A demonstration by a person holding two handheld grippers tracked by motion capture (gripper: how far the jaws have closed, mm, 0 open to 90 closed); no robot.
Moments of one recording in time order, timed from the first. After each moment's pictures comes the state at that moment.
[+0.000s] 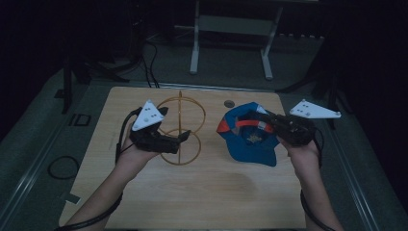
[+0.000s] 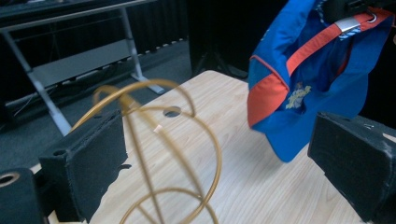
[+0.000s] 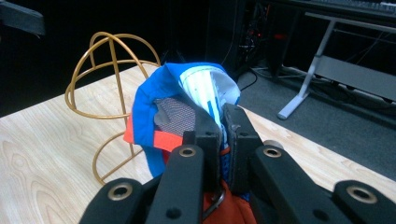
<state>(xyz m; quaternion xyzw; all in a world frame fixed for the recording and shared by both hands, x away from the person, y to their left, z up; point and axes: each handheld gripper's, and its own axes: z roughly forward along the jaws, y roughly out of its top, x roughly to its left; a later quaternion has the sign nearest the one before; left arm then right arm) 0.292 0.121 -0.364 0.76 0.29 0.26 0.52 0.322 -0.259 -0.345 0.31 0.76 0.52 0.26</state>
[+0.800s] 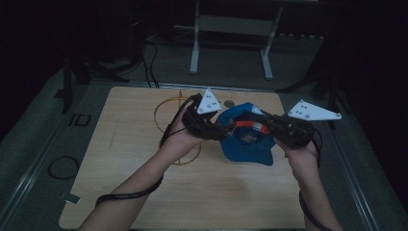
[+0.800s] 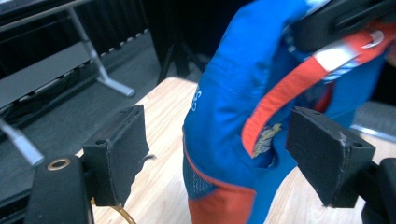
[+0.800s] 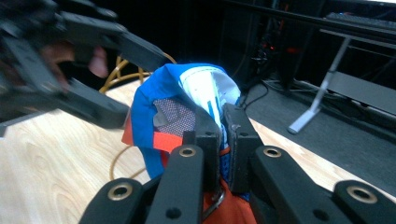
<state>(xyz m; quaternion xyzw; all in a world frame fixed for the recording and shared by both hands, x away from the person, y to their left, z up) 0.330 0.015 -0.343 0.81 0.22 0.23 0.49 0.310 -0.247 -0.334 0.27 0.76 0.54 0.25</state>
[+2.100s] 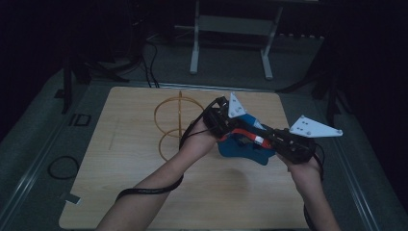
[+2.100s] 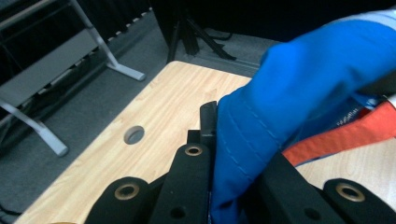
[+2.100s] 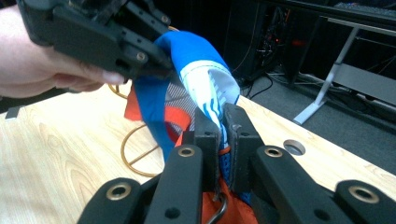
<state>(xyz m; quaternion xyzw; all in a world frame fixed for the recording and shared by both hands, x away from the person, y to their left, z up) 0.335 -0.035 -0.345 0.84 0.20 0.27 0.42 0.285 -0.256 -0.355 0.27 0.77 0.53 0.25</state>
